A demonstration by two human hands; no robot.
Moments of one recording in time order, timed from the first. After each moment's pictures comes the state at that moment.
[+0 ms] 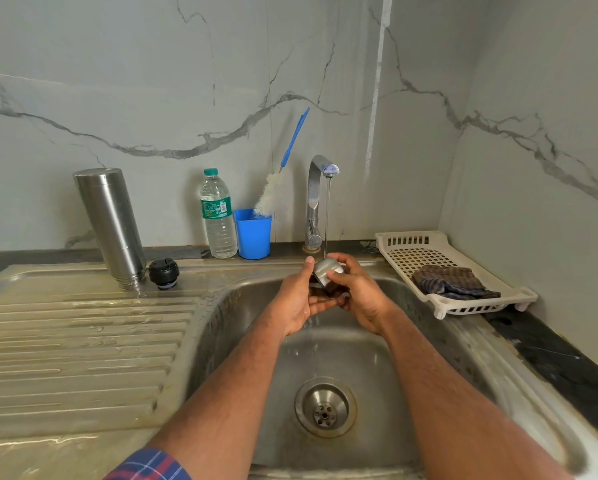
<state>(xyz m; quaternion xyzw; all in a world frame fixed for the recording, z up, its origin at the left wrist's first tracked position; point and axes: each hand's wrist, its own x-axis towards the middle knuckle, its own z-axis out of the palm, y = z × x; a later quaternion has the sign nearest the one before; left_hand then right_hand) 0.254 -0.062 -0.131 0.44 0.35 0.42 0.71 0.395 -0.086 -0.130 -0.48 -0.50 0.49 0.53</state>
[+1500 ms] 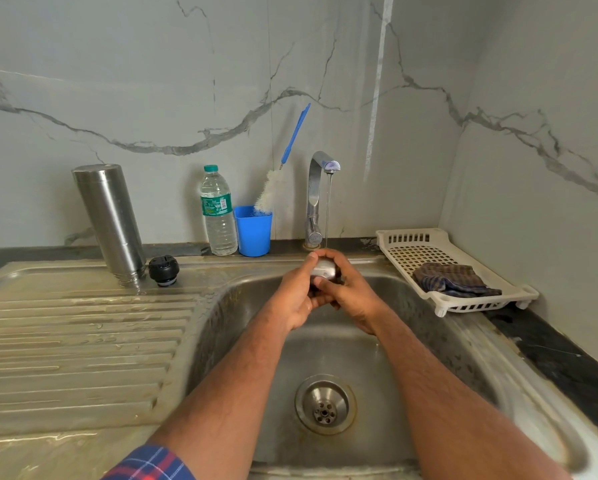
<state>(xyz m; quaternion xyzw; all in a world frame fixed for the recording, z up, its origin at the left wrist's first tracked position) 0.261 -0.061 -0.124 0.40 0.37 0.45 0.71 0.386 -0.094 -0.131 -0.46 -0.60 0.41 0.51</state>
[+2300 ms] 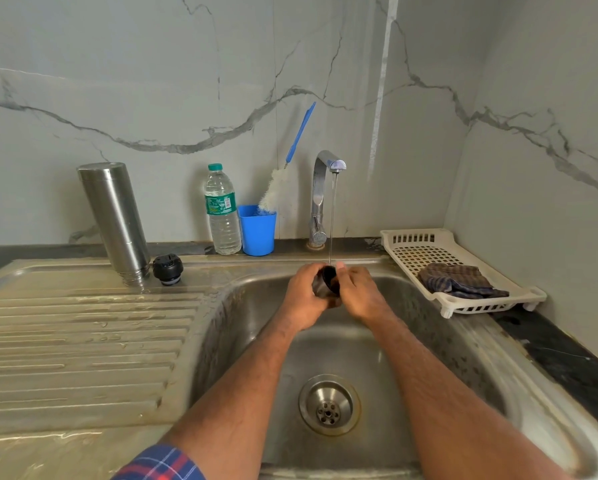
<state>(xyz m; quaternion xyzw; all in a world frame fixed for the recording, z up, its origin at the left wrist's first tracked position) 0.254 -0.048 -0.156 0.73 0.41 0.43 0.35 0.390 -0.077 -0.141 -0.69 -0.57 0.25 0.38</state>
